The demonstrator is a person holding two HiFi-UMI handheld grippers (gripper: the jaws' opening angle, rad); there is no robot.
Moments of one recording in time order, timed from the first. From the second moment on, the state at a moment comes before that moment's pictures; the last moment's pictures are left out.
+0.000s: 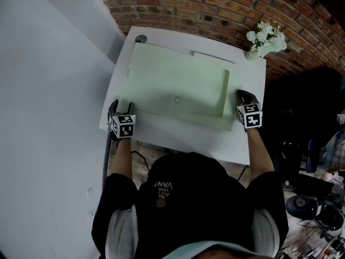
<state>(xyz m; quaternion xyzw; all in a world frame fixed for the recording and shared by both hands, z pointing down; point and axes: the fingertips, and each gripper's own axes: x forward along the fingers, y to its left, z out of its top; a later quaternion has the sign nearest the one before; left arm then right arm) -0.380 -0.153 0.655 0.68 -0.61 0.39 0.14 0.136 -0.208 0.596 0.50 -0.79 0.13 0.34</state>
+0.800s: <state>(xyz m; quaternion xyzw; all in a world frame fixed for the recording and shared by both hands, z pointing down) -0.376 -0.146 0.608 0.68 -0.64 0.35 0.11 0.138 -0.207 0.600 0.49 -0.79 0.13 0.34</state>
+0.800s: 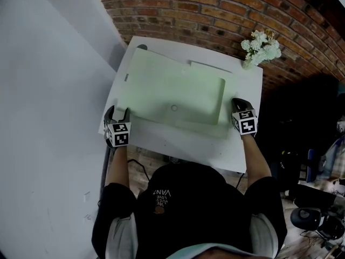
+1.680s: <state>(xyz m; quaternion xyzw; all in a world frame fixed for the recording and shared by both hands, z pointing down) -0.346 -0.138 0.514 0.69 -0.66 0.28 0.03 0.134 -0.204 0.544 0.49 -0.82 0.11 0.26</state>
